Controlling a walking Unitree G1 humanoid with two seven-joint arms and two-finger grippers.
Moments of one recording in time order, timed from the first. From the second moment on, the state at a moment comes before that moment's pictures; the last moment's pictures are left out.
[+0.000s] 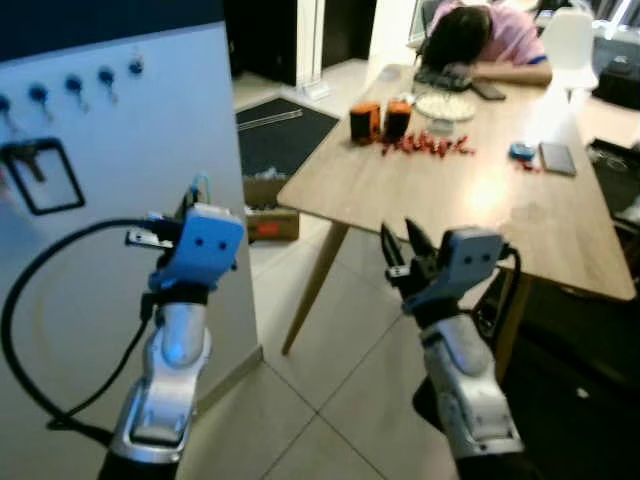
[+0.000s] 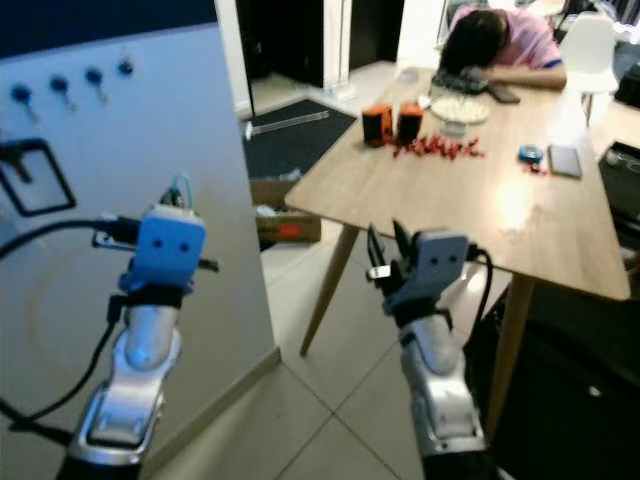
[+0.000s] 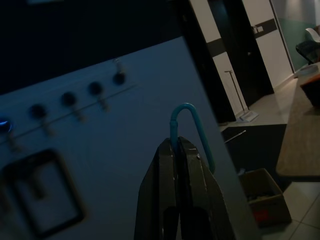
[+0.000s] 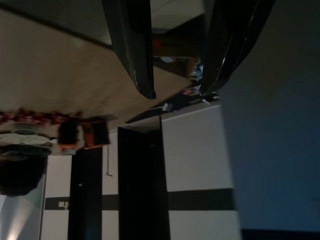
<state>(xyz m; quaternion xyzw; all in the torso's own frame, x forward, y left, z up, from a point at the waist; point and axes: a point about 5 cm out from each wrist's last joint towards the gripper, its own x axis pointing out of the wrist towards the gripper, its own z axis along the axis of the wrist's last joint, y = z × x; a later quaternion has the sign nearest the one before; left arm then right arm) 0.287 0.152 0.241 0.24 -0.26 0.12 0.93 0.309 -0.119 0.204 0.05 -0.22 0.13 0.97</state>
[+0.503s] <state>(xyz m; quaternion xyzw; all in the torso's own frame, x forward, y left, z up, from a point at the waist) 0.287 0.151 0.241 0.24 -0.26 0.11 0.93 0.310 -0.114 0.204 0.05 -0.22 0.13 0.97</state>
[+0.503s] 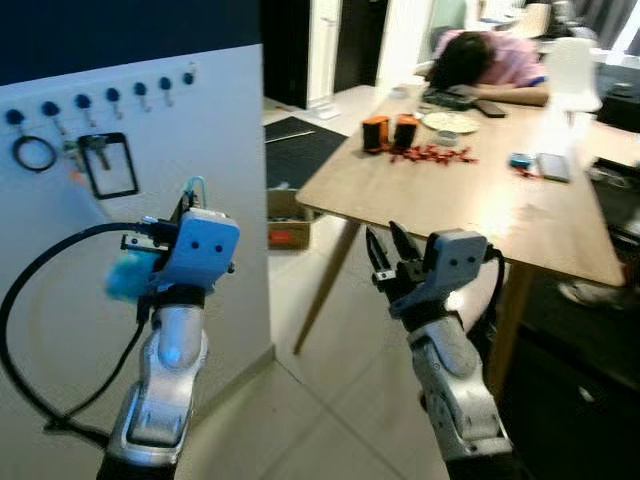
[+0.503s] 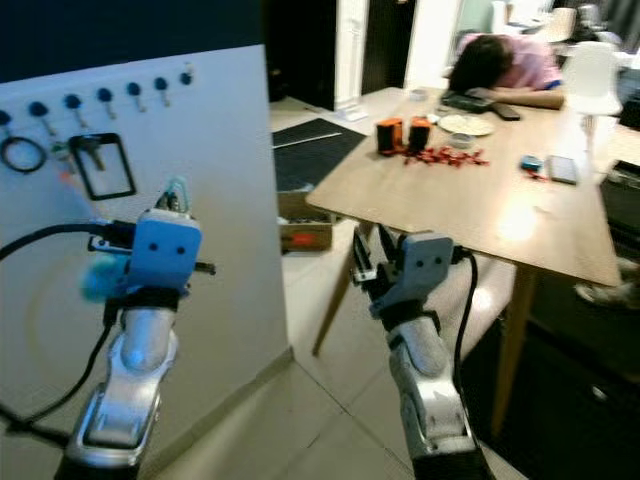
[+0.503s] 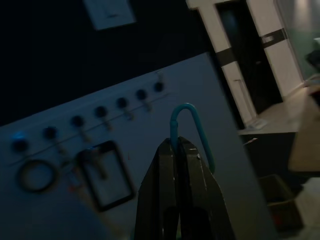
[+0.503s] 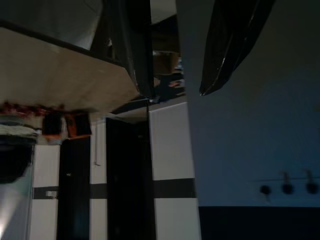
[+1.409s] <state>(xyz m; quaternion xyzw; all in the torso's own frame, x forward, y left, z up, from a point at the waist) 0.274 0.153 0.141 0.23 -0.07 -0.02 0.97 0.305 -0.128 0.125 0.00 -0.09 0.11 0.99</state>
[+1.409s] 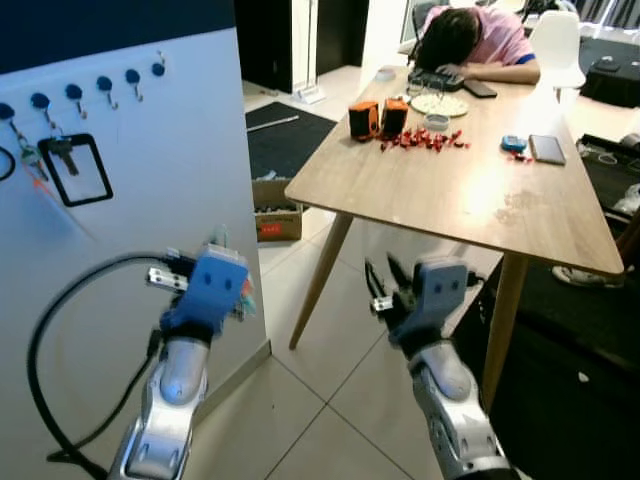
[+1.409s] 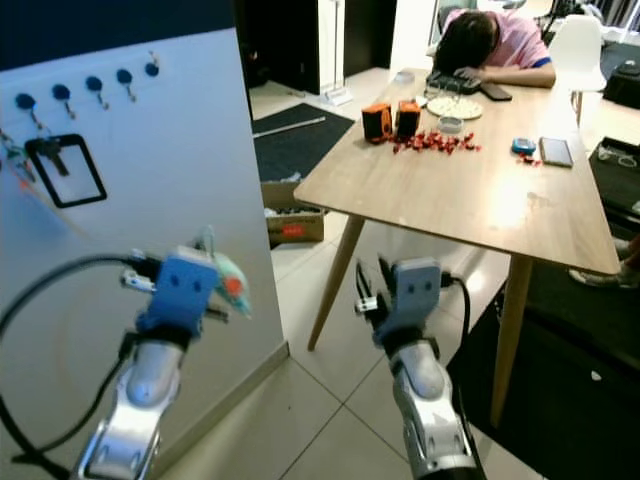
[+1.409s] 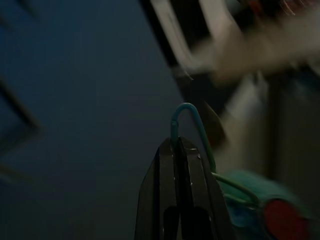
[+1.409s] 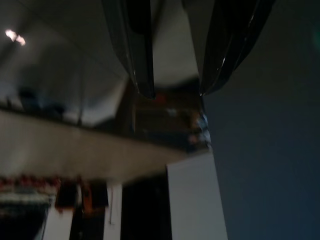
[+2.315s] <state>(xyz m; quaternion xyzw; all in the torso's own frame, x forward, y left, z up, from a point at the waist) 0.242 0.130 0.083 0.22 0.02 -0.15 0.96 0.291 -0.136 0.092 -0.03 -0.06 0.10 0.99</state>
